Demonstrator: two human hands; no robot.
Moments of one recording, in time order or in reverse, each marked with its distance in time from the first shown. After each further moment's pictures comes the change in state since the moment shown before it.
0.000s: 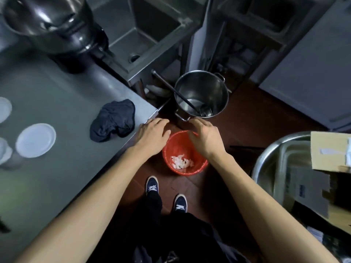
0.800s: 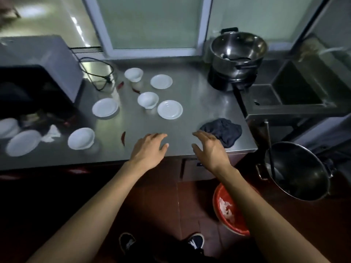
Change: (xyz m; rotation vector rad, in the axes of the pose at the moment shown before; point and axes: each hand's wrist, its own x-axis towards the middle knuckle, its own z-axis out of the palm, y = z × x) left_hand -0.293 -0.135 -0.079 -0.074 0.393 -0.736; right_hand -0.050 -0.254 0.066 0.063 -0.296 -0.811
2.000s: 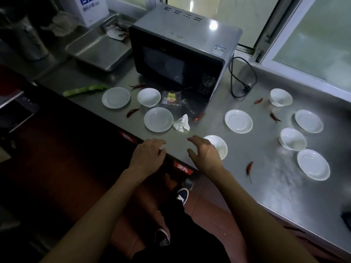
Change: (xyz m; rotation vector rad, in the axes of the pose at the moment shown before) left_hand -0.137 -0.462 -0.105 -0.124 0.206 -0.539; right_hand 0.156 -0.409 0.309 0.029 -0.401 -0.436
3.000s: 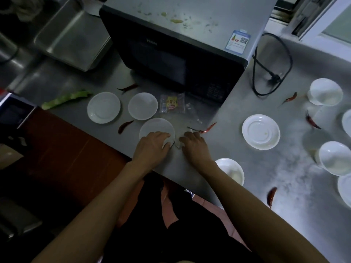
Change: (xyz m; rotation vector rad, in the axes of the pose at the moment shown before) left_hand 0.174 -0.022 0.016 0.012 -0.242 -0.070; right_hand 0.174 0.057 0.087 -0.134 -0.212 -0.011
